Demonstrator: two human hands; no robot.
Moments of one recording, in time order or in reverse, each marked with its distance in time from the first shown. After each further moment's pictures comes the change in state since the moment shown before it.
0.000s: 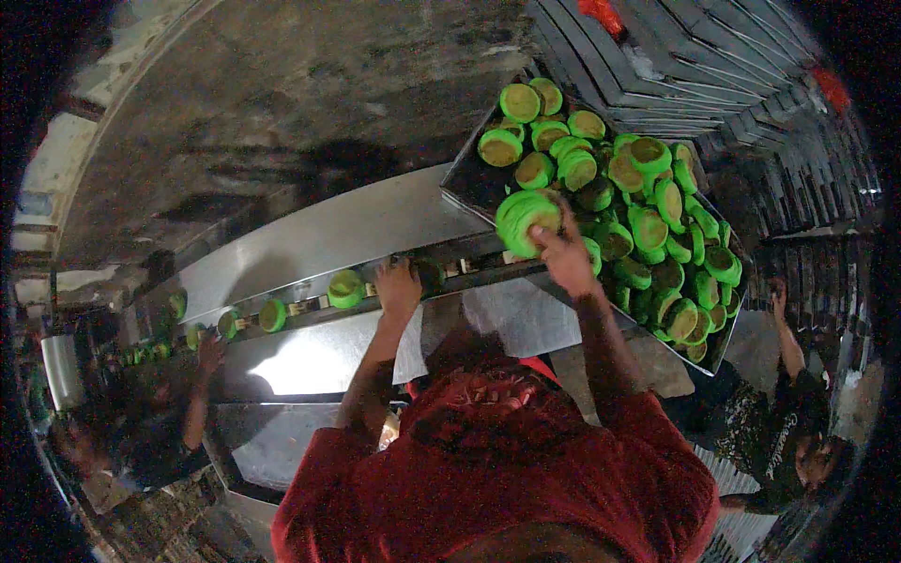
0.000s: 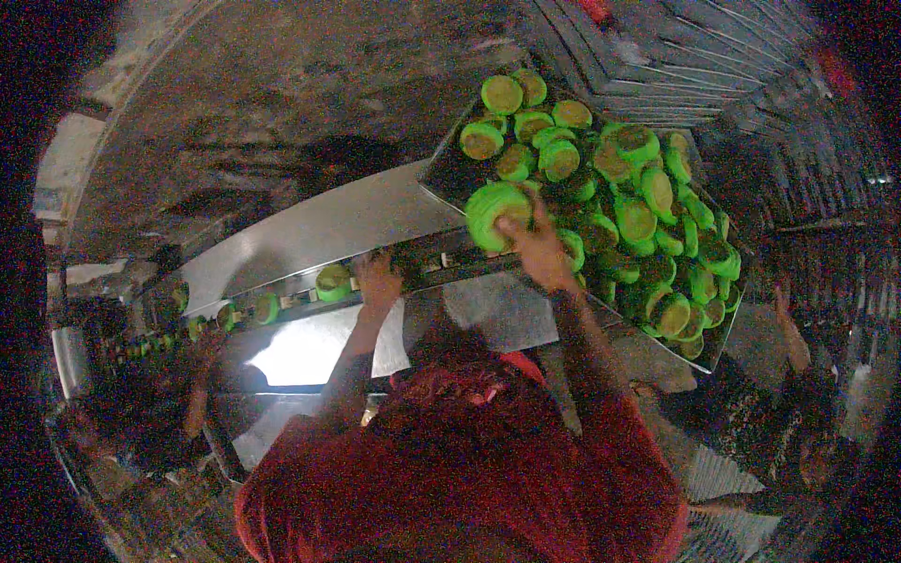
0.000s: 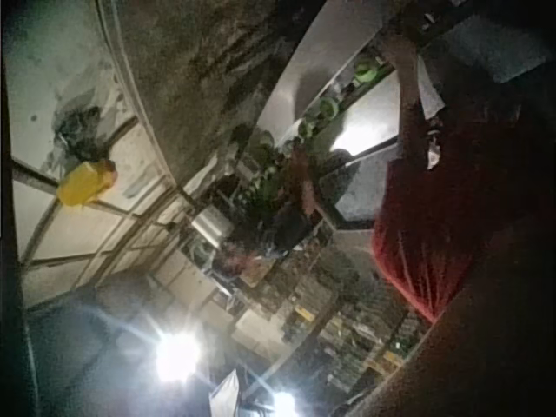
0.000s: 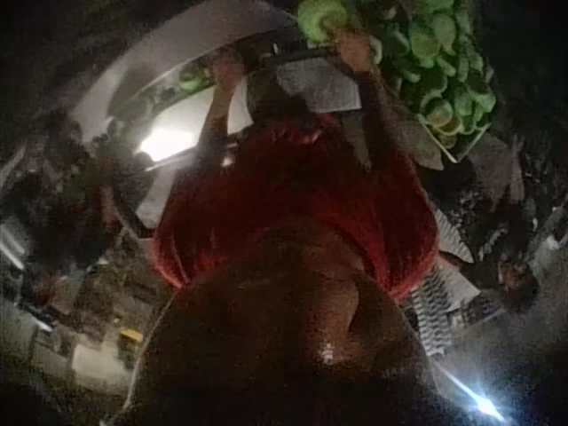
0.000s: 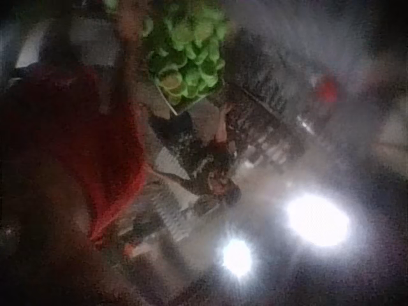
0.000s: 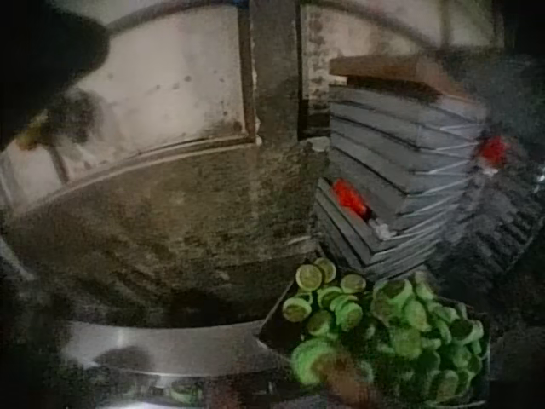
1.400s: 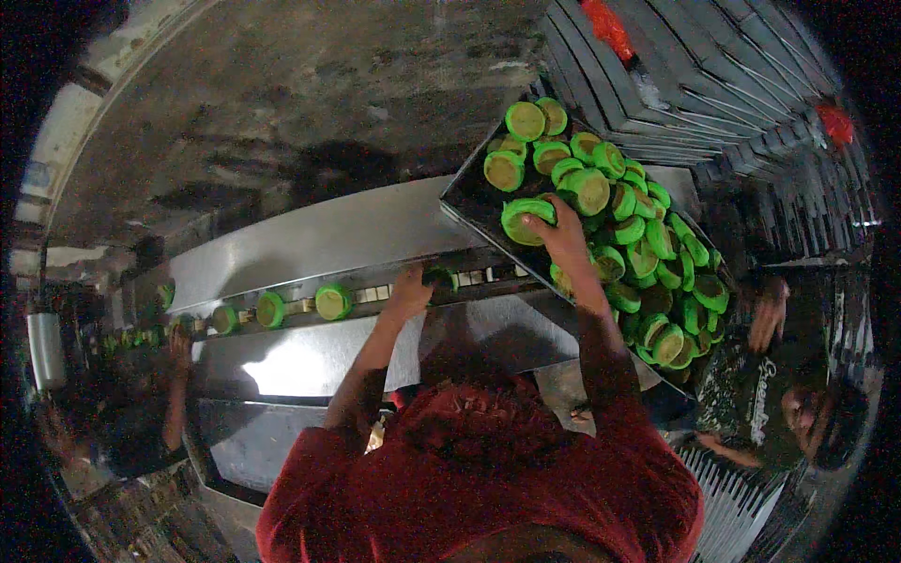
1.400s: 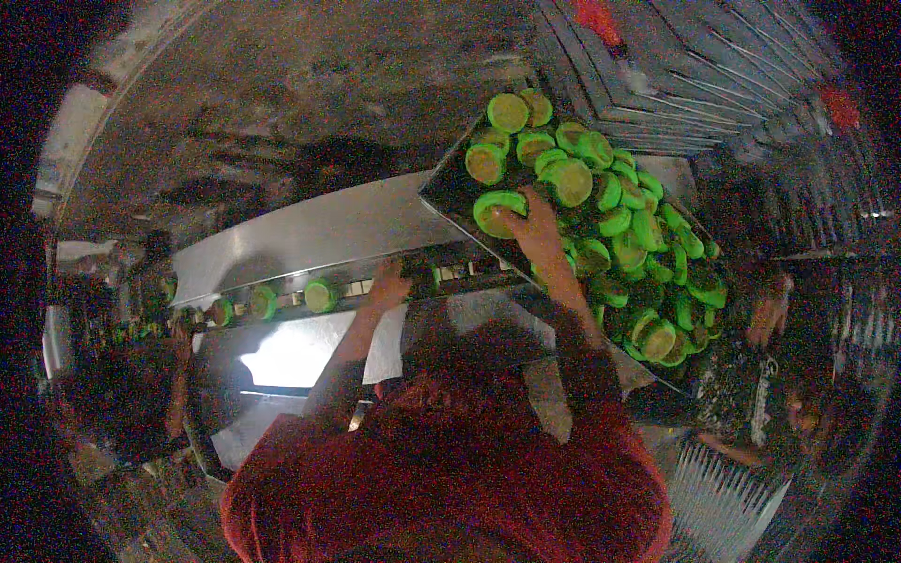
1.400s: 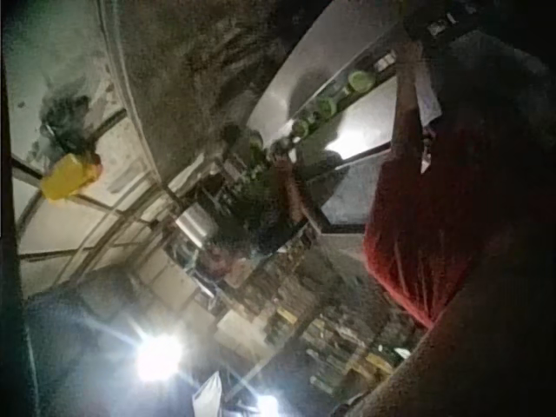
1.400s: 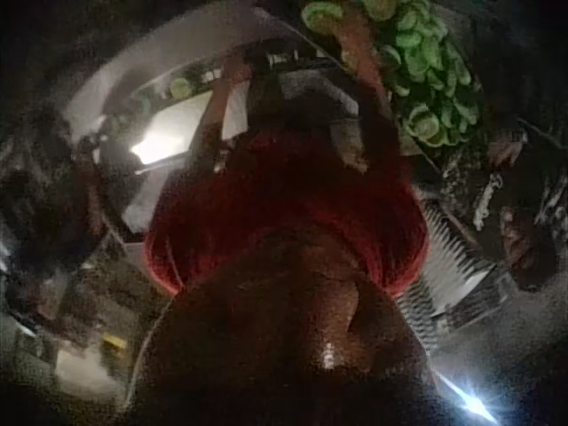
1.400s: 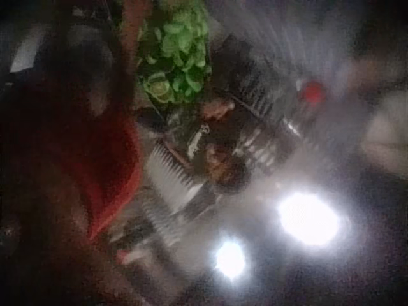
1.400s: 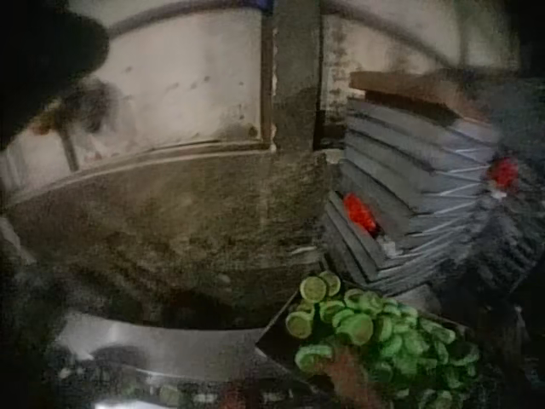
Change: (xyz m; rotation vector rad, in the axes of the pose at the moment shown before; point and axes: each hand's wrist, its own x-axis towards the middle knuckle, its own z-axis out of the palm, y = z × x) left_hand 0.034 0.017 0.038 -0.165 -0.267 0.013; right_hand 0.104 -0.005 -0.047 -0.970 0.041 -0.296
